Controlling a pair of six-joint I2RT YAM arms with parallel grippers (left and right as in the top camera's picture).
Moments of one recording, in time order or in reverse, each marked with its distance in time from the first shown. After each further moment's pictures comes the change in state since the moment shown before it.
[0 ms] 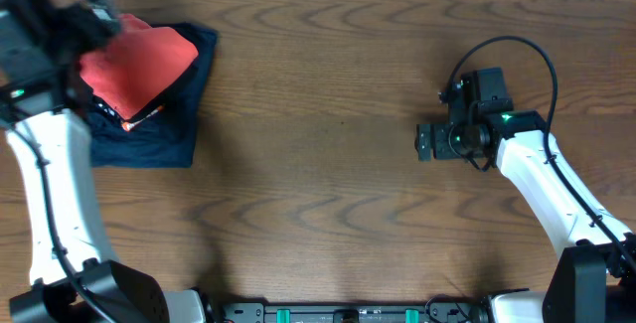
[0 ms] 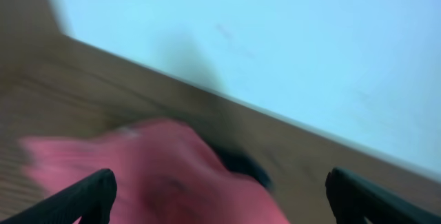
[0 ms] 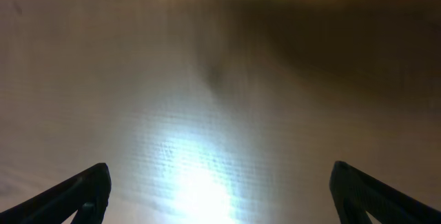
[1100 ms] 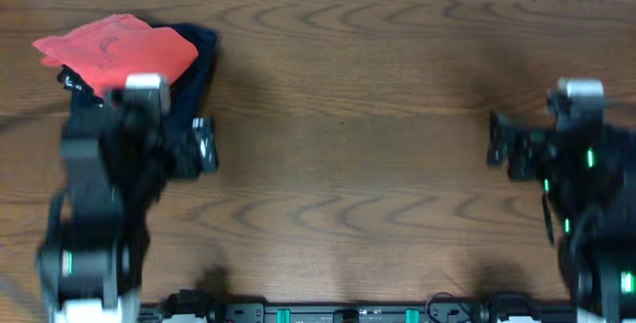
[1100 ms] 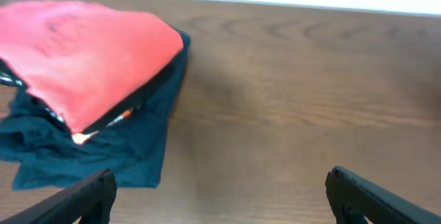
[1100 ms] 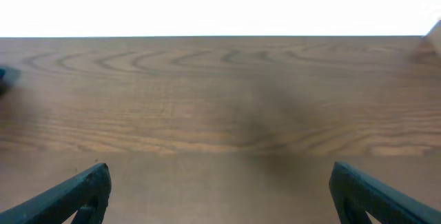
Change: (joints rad) left arm -0.319 -0.699 -0.310 -0.501 -0.113 0.100; right arm -0.135 -0.793 0.016 -0.063 0.095 -0.063
